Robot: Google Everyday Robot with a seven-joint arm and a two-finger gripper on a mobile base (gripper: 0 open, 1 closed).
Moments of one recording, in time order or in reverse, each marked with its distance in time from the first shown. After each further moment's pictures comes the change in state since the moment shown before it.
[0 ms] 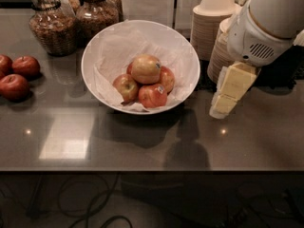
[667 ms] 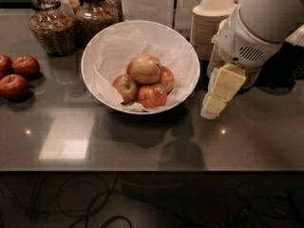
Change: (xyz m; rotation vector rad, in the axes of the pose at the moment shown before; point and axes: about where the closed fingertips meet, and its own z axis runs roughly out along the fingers) arm -0.011 0.000 0.009 0.008 -0.024 0.013
